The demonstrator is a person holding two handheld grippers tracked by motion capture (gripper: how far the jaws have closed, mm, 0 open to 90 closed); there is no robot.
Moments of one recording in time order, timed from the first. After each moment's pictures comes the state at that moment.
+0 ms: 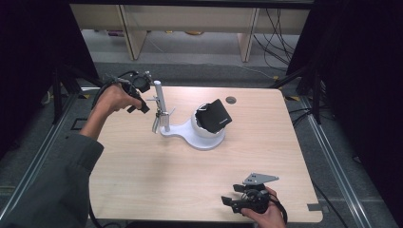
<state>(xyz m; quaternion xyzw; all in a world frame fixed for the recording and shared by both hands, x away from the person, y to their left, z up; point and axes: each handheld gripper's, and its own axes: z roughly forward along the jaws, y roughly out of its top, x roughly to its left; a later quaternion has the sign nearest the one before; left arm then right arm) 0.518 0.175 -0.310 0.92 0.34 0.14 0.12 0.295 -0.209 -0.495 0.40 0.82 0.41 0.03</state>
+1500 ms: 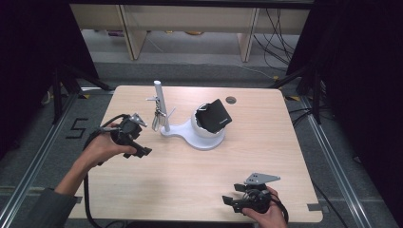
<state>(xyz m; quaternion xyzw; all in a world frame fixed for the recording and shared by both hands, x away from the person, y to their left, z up) 0.413 0.192 -0.379 0.91 0.33 0.12 0.23 0.294 -0.212 -0.494 0.41 0.81 0.42 0.03</state>
